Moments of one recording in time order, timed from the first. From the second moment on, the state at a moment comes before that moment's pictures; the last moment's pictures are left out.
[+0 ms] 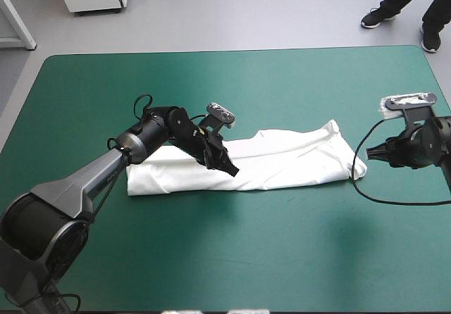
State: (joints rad) left arm -0.53 1.81 -1.40 -0.46 0.87 0.50; right arm -0.03 1.25 -1.17 -0.10 1.03 -0.05
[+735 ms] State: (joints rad) left arm -0.53 1.99 -1.51 -0.50 0.85 0.52; right arm -0.24 1.63 -1.29 0.41 1.10 -0.27
